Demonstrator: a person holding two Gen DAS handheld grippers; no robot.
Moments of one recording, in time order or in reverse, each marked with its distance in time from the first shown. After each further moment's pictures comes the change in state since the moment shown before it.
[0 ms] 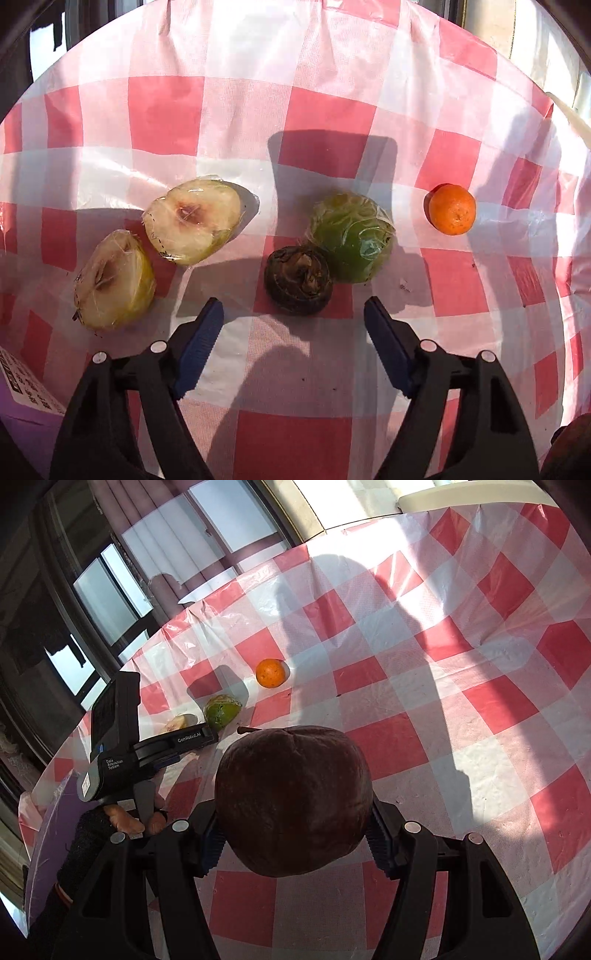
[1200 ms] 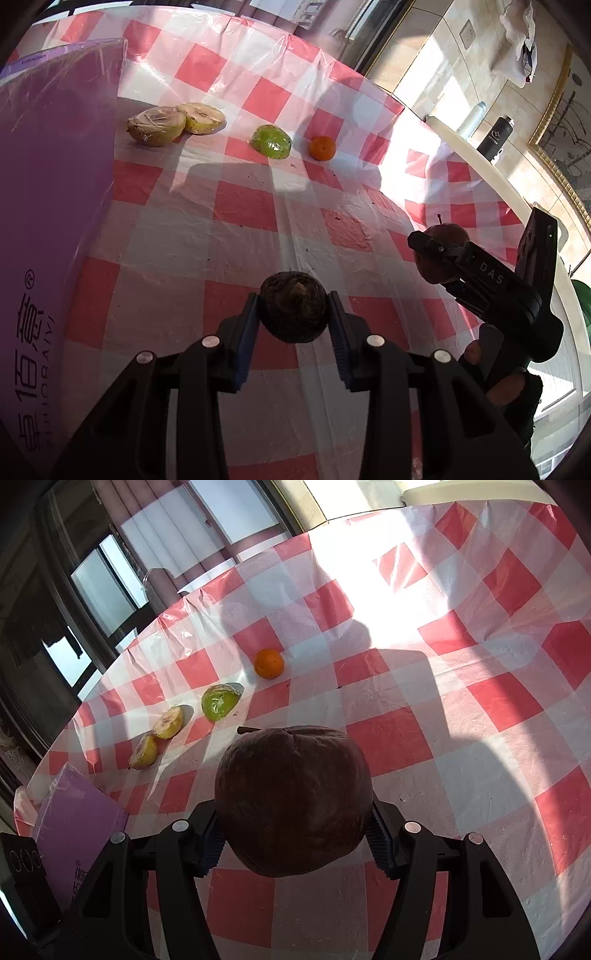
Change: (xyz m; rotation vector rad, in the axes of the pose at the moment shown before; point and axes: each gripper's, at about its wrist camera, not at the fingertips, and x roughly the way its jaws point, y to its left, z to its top) left arm -0.135 0.044 -0.167 -0.130 -0.081 -0.481; right arm 0.006 0.002 -0.002 -0.013 0.033 -0.020
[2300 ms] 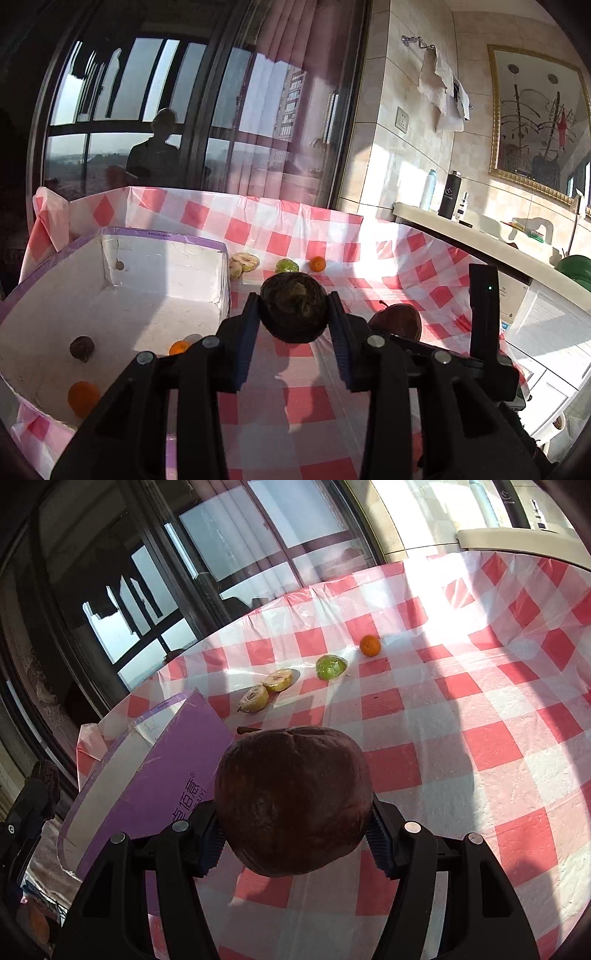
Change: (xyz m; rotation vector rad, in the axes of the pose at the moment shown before) left arm -0.243 -0.032 -0.060 0.214 -0.461 0.133; right arm -0.110 0.129 -0.092 -0.150 -0.039 0.135
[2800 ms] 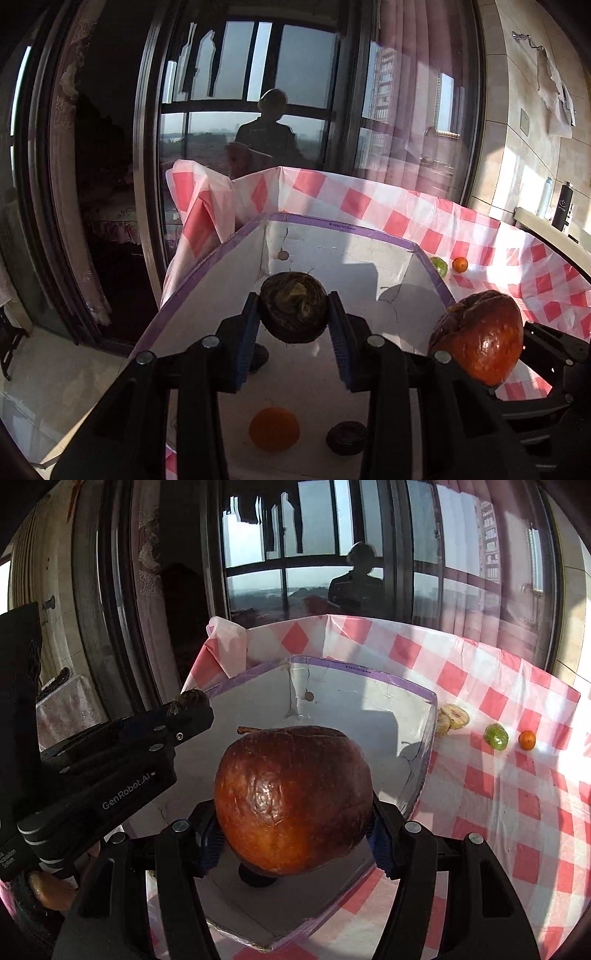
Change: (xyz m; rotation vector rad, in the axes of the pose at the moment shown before) left arm 0.001 0.159 0.013 -0.092 0.118 0.397; right arm 0.055 0.223 -0.023 -0.569 0.142 0.134
